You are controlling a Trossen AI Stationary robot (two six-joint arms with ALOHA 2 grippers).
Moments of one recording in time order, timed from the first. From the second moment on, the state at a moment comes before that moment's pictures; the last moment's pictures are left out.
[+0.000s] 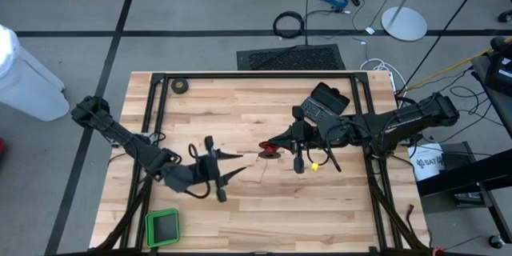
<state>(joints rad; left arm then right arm) -0.58 1.37 1.02 0.11 -0.84 0.00 0.24 1.27 1.10 -0.08 0.26 0.12</state>
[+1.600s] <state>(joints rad) -0.33 1.46 1.02 0.35 -0.47 0.14 0.24 1.27 1.10 -0.08 0.26 0.07</state>
